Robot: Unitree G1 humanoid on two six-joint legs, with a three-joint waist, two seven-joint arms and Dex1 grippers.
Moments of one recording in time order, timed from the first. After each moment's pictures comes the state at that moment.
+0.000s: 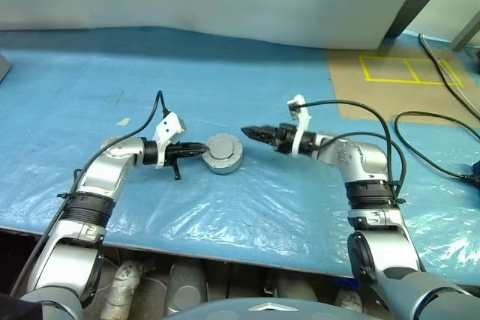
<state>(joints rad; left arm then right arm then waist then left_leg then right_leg) -0.51 0.54 -0.13 0.32 -0.22 0.23 -1.13 -0.60 -0.26 -0.14 0.24 0.55 1.08 0.77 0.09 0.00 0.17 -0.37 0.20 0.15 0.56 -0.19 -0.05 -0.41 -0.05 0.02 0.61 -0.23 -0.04</state>
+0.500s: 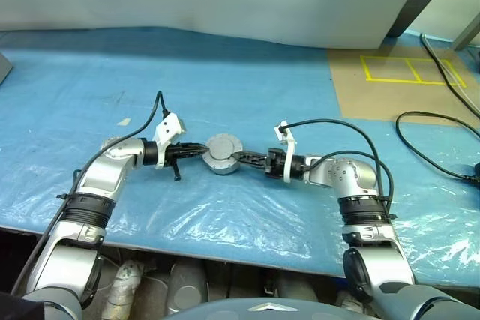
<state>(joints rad) -0.50 0.54 -0.12 0.30 -0.22 0.24 -1.13 -0.53 -0.18 -0.09 0.22 0.62 1.16 0.74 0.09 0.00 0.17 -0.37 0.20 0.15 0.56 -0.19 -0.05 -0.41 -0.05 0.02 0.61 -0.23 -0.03</state>
